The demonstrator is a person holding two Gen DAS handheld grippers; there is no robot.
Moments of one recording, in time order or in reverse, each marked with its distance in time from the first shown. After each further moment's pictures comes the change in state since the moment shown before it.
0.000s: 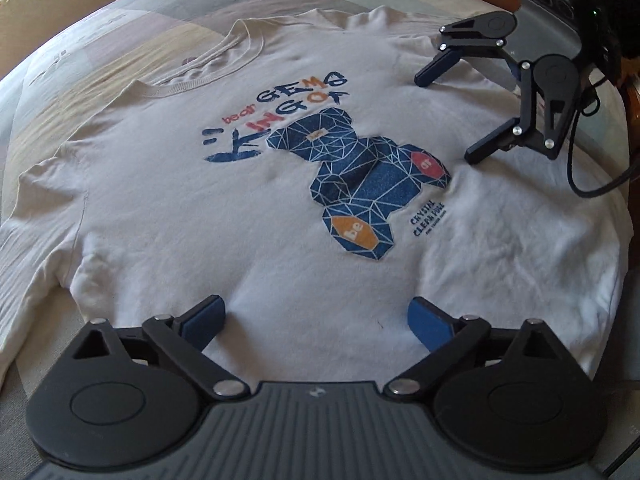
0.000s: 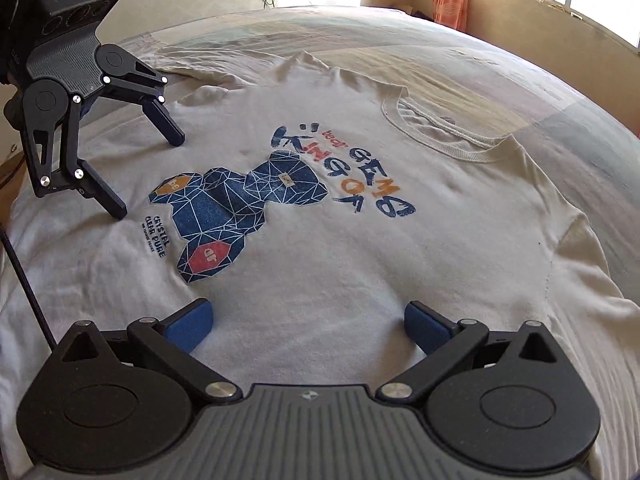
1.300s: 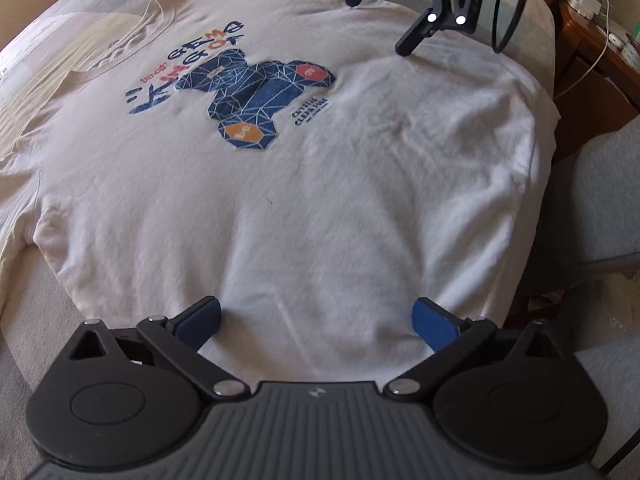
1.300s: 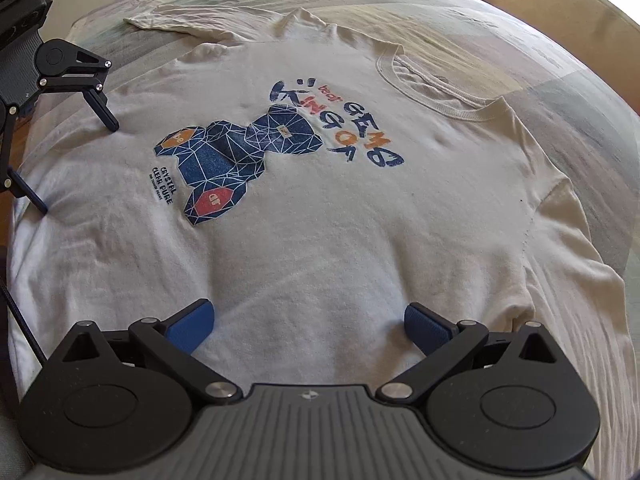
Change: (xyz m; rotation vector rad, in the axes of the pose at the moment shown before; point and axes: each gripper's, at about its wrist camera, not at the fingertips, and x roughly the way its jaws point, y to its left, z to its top) left arm -0.029 -0.041 -0.028 0.154 0.124 -0.084; right arm -0.023 0.008 -0.002 -0.009 0.165 -0.017
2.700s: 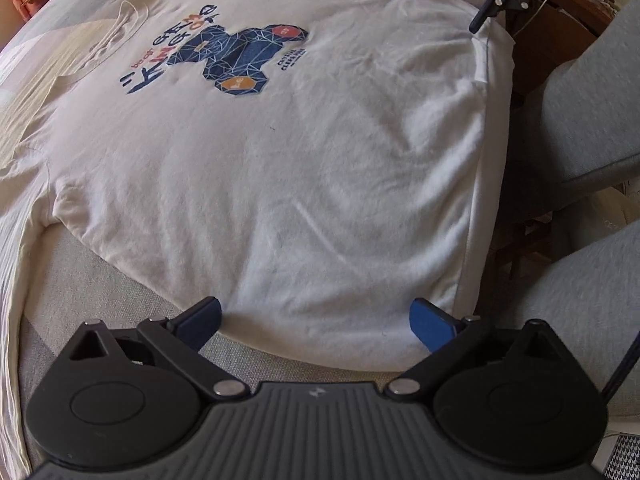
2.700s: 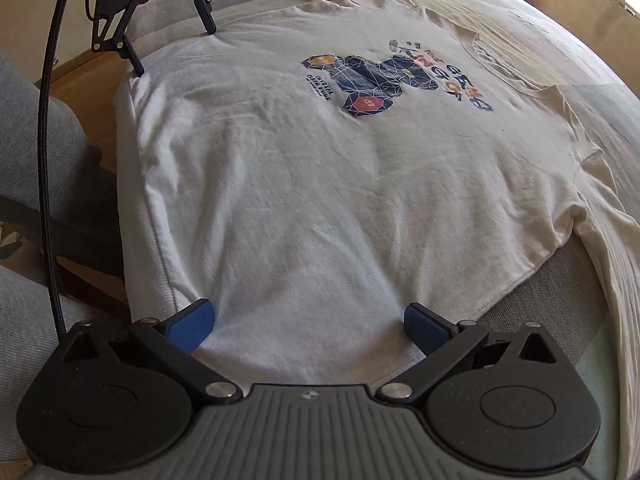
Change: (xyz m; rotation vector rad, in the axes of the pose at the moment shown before) left arm -0.023 0.018 -0.038 0.204 0.004 -0.016; right arm -0.043 0.079 -0.066 -0.123 0.053 0.058
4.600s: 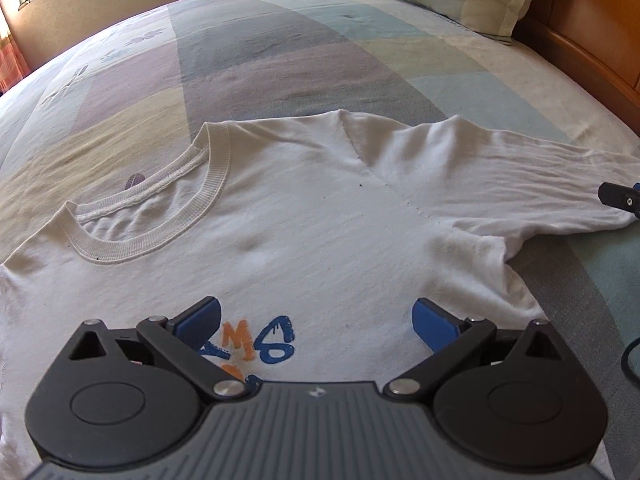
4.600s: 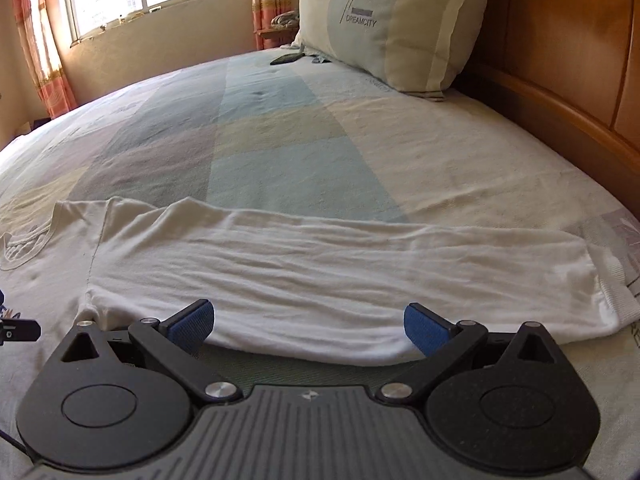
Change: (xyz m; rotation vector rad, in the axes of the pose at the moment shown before) left arm 0.125 0.081 0.278 -0.657 -0.175 0.275; right arm -0.047 -0.195 -0.099 1.127 -0.353 -0.770
